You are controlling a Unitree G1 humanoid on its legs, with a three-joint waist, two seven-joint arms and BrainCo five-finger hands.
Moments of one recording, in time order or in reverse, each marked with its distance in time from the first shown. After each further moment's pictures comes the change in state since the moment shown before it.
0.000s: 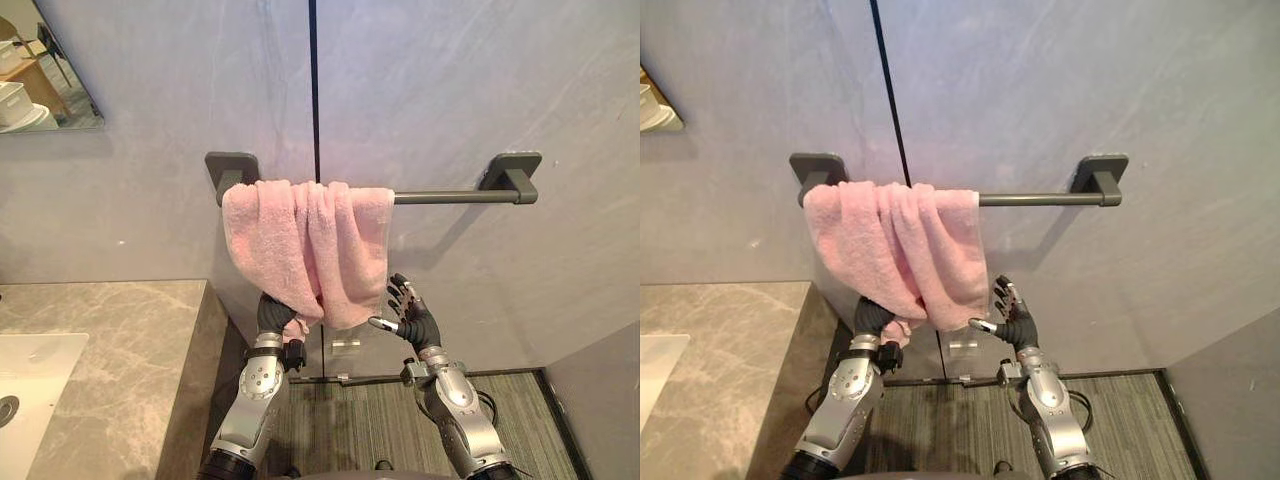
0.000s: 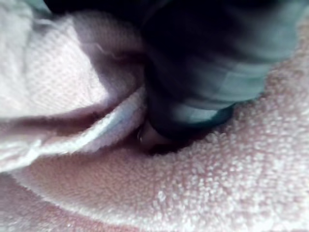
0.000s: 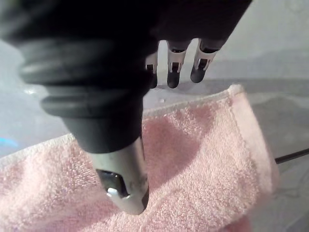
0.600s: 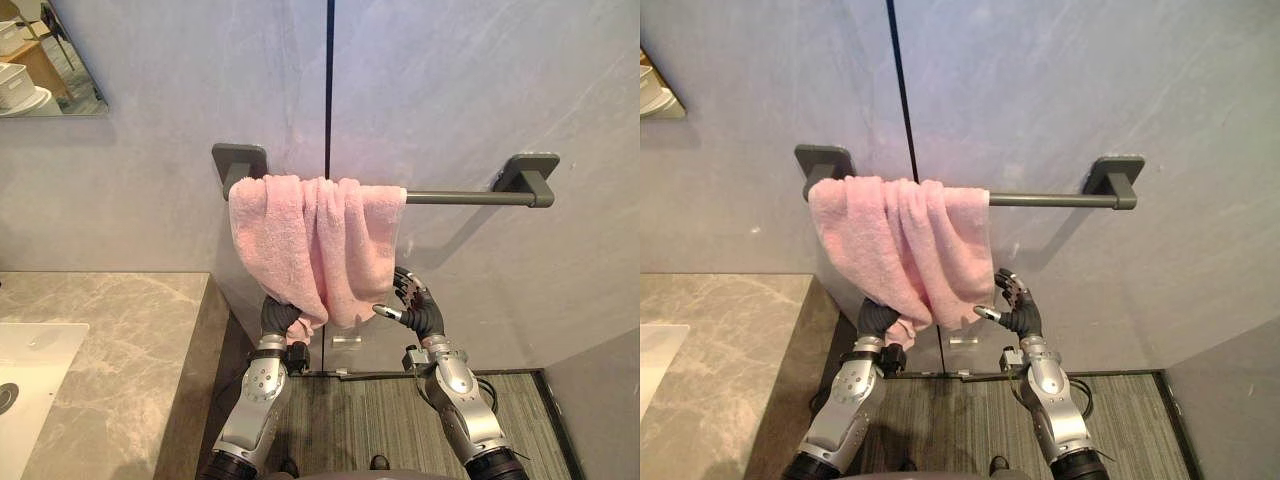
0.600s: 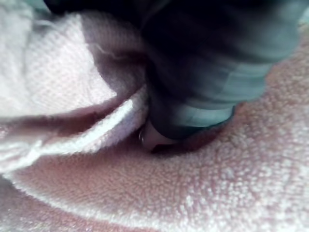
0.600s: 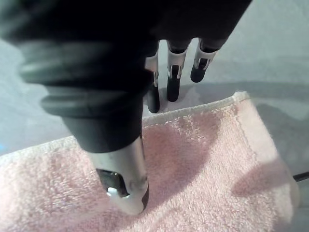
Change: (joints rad) left arm 0.005 0.000 -0.021 0.000 -0.032 -0.001 -0.004; right arm -0.079 -0.020 -0.010 0.062 -0.010 0.002 -0.065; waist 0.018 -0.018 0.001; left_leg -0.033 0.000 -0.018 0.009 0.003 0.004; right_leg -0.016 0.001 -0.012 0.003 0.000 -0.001
